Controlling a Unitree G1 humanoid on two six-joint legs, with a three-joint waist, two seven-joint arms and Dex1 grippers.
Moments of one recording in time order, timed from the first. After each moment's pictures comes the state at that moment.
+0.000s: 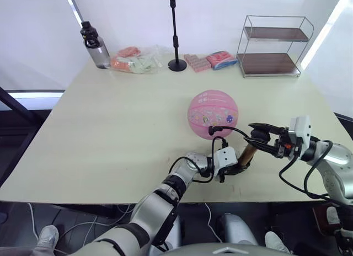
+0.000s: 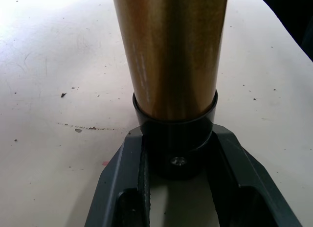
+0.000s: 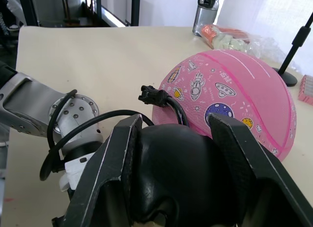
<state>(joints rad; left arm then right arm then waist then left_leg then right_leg) -0.67 -0.08 -0.36 1.13 0.21 -0.42 -0.86 -0.14 -0.65 -0.08 -0.13 0.52 0.13 1.07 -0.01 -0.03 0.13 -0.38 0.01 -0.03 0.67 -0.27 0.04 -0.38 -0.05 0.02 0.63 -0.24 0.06</state>
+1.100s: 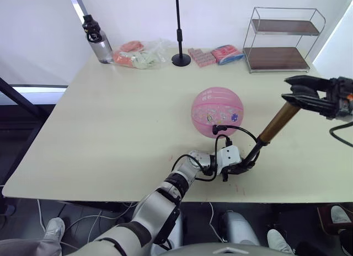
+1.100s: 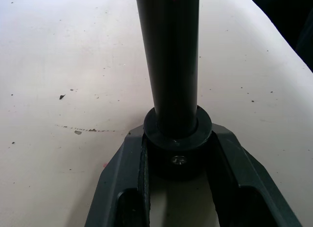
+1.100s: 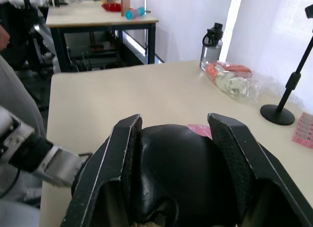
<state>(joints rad) -0.68 -0.09 -0.37 1.12 0.20 -0.42 -0.88 -0.39 -0.95 -0.33 -0.20 0.84 0.54 1.15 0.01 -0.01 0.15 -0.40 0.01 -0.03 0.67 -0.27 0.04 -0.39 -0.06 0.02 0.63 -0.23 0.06</state>
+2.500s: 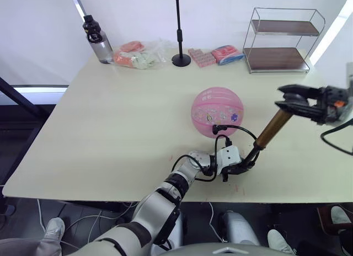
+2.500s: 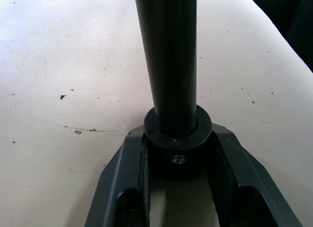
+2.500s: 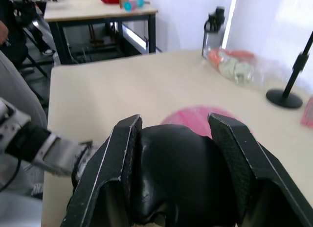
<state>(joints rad) -0.67 -0.09 -0.36 1.12 0.20 -0.42 -0.88 -0.45 -0.95 -0.30 -0.16 0.88 0.59 1.14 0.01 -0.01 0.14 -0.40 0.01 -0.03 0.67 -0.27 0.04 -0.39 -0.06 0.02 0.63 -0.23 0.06</state>
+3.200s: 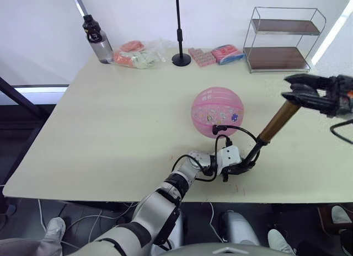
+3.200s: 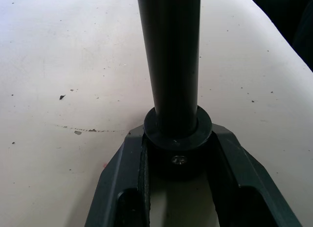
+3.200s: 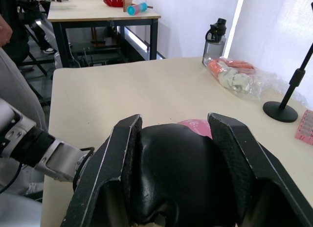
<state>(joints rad) -0.67 -0.09 -0.37 1.11 0.20 -0.42 -0.88 -0.41 -0.93 -0.31 -0.20 0.84 0.56 1.15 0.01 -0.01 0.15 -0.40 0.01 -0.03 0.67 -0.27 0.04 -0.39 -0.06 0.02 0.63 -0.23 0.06</state>
